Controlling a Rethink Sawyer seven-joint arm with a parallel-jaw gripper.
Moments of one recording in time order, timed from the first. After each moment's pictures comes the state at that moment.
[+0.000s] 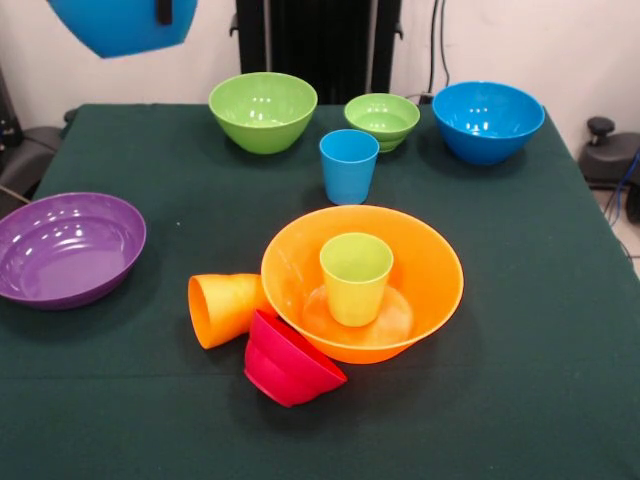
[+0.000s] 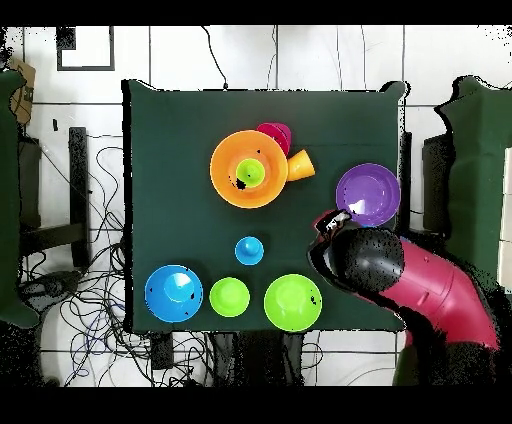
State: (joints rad) arm -0.49 -0.99 -0.05 1.80 -0.09 0.68 2.16
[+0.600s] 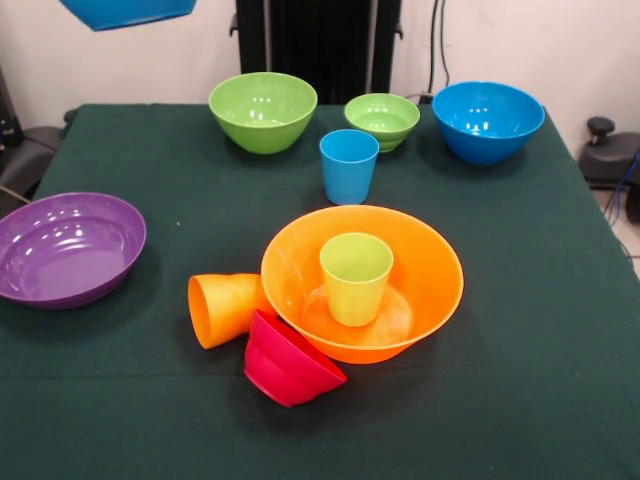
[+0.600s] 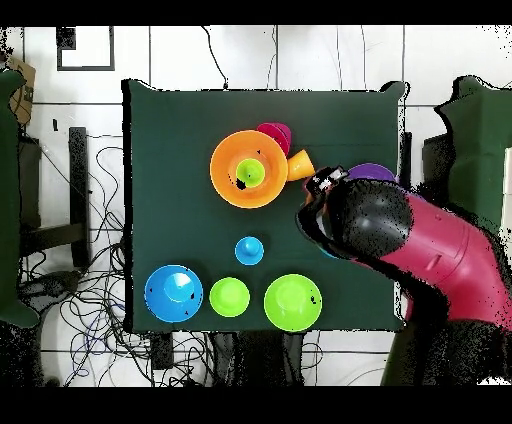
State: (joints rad) arm -0.40 -1.00 -0.07 1.61 -0.01 0.82 2.16
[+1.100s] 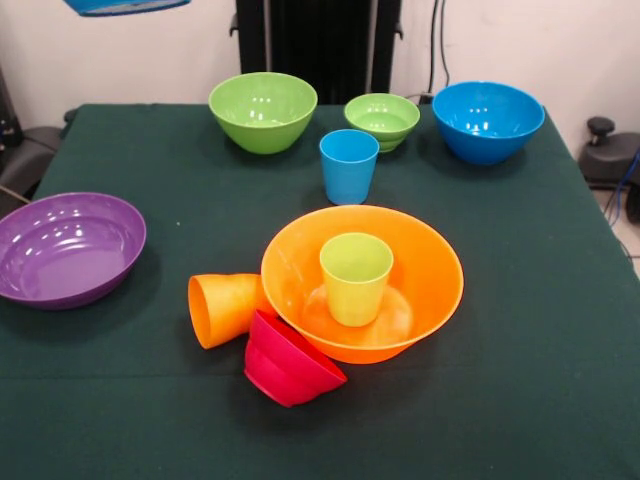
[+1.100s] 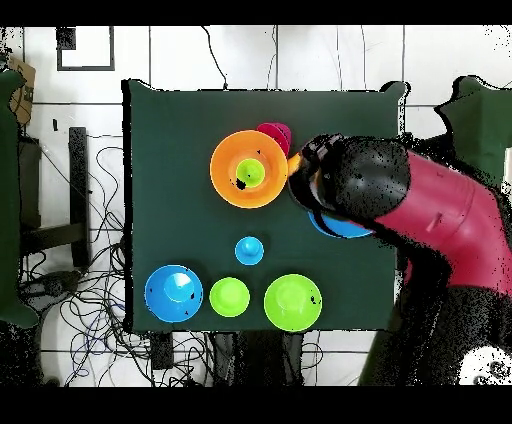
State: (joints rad) arm -0.30 -0.90 -0.15 1.39 0.01 0.95 2.30
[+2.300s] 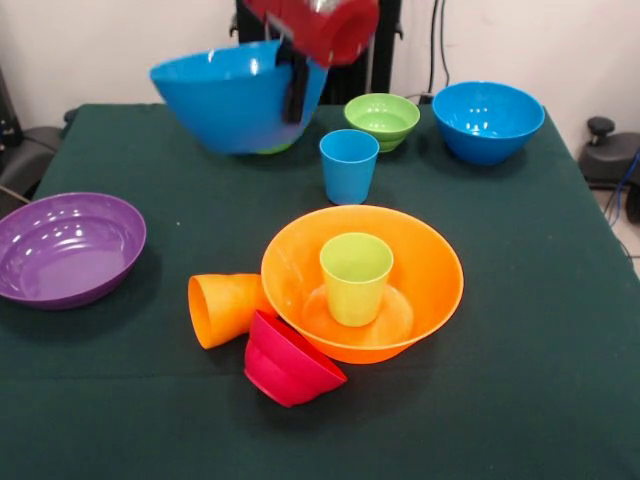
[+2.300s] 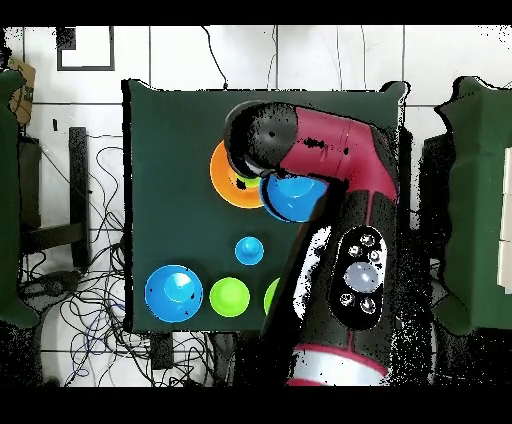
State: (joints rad) arm -0.13 -0.57 -0.21 1.23 0.00 0.90 2.42
